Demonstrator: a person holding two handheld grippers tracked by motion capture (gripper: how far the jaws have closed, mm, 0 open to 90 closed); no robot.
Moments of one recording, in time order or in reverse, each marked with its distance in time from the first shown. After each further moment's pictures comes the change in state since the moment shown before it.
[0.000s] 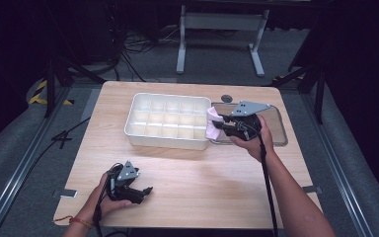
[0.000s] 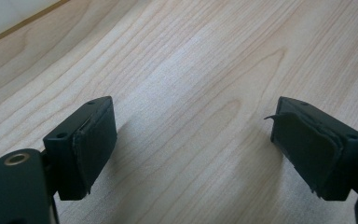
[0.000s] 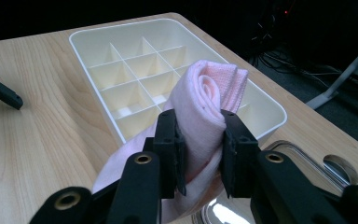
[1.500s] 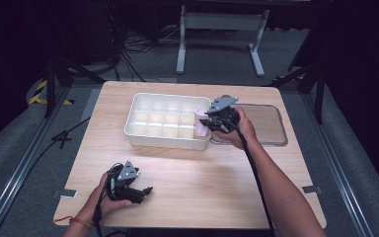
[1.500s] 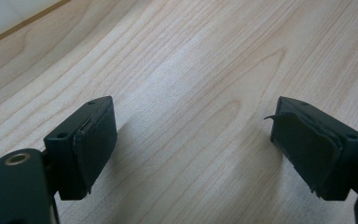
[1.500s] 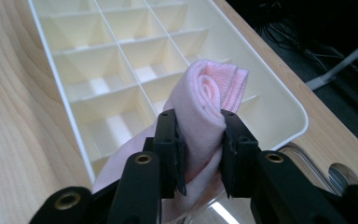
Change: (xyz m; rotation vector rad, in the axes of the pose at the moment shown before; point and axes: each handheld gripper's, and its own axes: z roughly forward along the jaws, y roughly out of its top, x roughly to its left) left arm 0.000 0.000 0.000 -0.004 0.000 0.003; right arm -0.003 0.009 0.068 0.196 -0.015 -0.131
